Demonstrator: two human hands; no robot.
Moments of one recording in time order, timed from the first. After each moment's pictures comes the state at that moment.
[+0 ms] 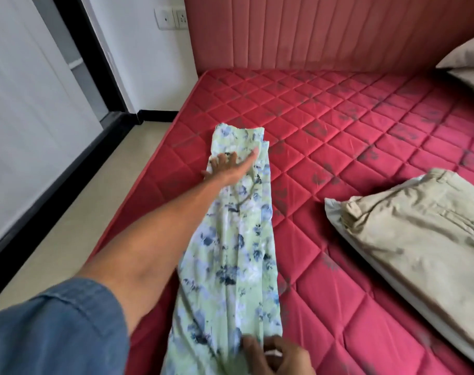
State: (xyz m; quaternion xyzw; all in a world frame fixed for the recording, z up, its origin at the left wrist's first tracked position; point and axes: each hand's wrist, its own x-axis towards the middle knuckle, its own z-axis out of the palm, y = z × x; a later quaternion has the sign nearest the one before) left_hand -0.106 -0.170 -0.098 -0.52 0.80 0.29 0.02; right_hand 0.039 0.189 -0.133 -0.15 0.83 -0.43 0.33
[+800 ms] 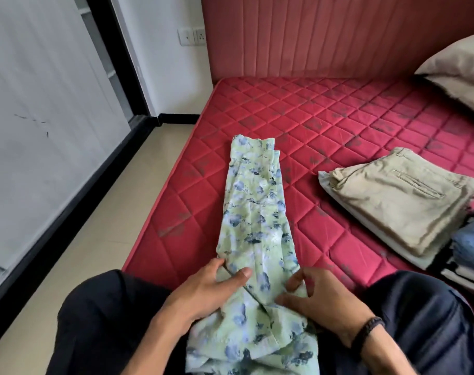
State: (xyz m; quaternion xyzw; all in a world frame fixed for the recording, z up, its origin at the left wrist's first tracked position) left_hand 0.222 0.129 -0.024 -0.50 0.69 0.52 0.07; right_hand 0.034 0.285 -0.025 -0.31 0.80 -0.30 0.41
